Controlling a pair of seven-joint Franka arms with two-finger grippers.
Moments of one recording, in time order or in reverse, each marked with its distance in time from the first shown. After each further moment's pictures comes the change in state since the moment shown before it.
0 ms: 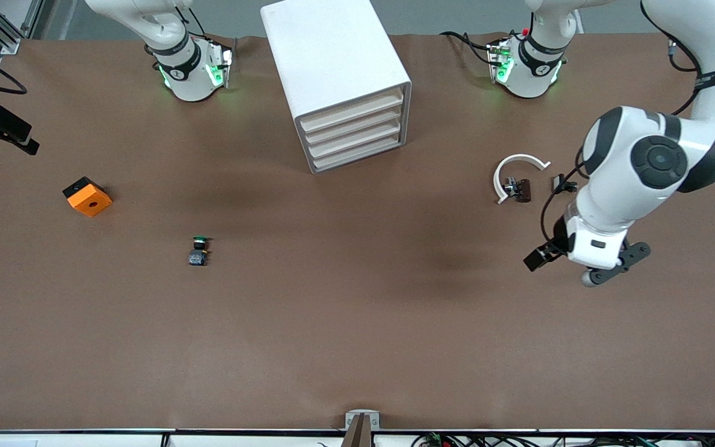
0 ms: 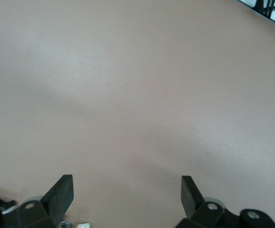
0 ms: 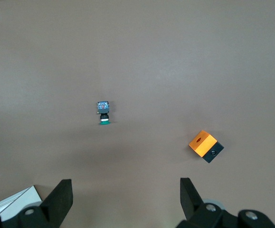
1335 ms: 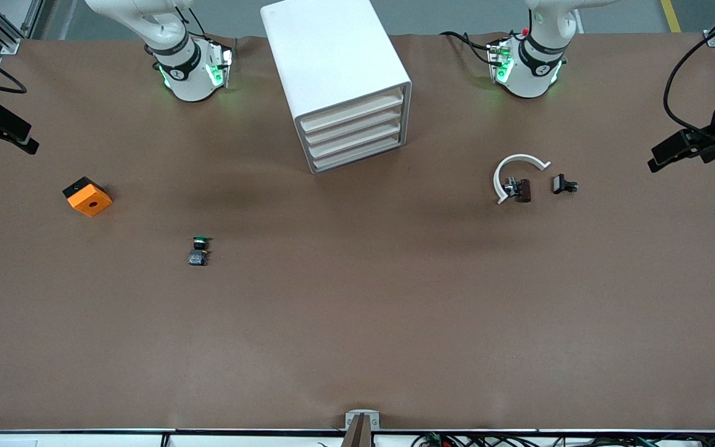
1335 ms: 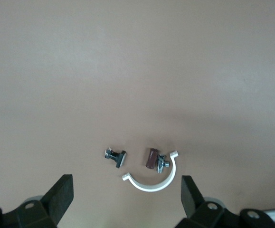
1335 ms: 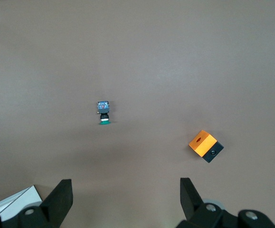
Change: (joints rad) left arm -0.089 -0.386 0.351 0.030 -0.201 -0.477 0.639; right arm 0.000 0.000 0.000 0.003 0.000 -0.003 0.000
